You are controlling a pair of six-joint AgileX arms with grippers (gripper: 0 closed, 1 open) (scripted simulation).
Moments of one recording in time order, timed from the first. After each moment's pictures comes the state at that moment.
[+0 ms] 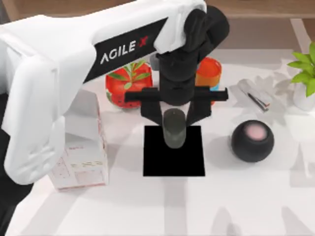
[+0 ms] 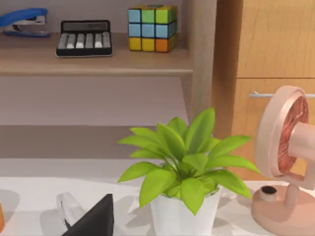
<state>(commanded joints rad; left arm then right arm) -0.73 2.31 2.02 -1.25 -0.01 -0.70 0.00 0.00 0.00 0.00 0.00 0.00</state>
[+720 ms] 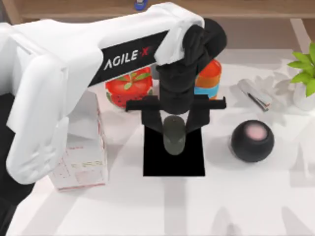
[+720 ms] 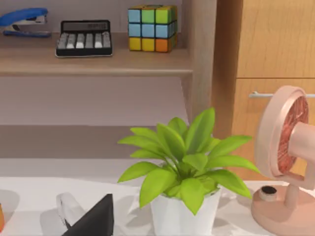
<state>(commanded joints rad) -0.74 2.31 1.93 -1.15 -0.01 -0.70 0.00 0.00 0.00 0.00 0.00 0.00</state>
